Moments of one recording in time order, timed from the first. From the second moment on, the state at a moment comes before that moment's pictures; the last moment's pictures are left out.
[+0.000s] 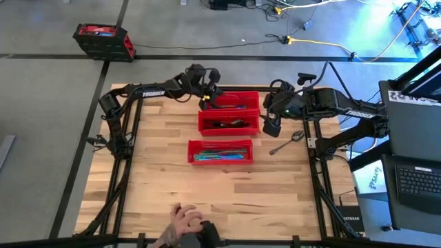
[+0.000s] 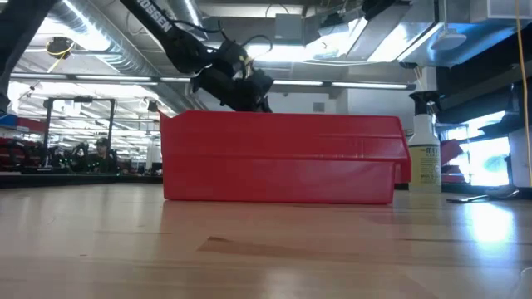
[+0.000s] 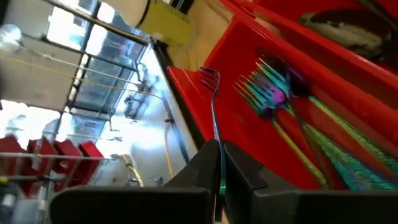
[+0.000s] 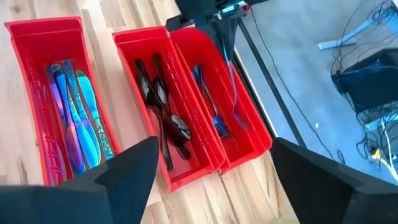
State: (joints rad) left arm 0.62 1.85 1.25 0.07 0.32 1.34; right arm -0.02 1.31 1.60 -1.21 0.43 0.12
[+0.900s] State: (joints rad) left arm 0.60 1.86 1.25 0.03 0.33 1.08; right arm -0.02 1.31 1.59 -1.26 0.34 0.22
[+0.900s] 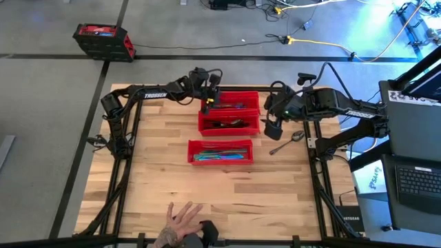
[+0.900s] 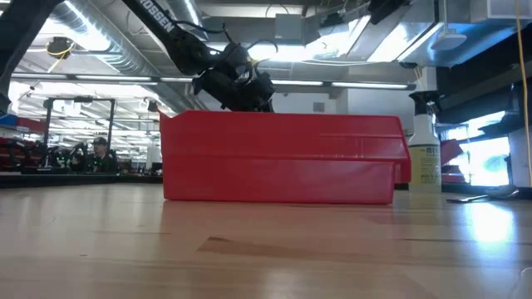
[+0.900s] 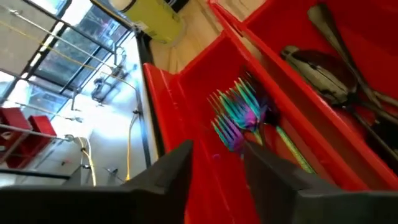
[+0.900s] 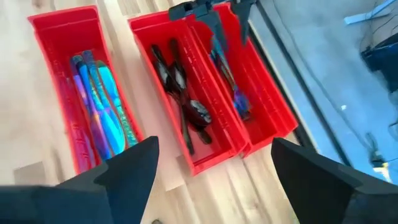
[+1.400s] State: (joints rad) left arm 0.51 1.84 1.28 0.29 -0.01 1.15; right arm -0.05 1.43 1.58 -1.56 0.25 0.23
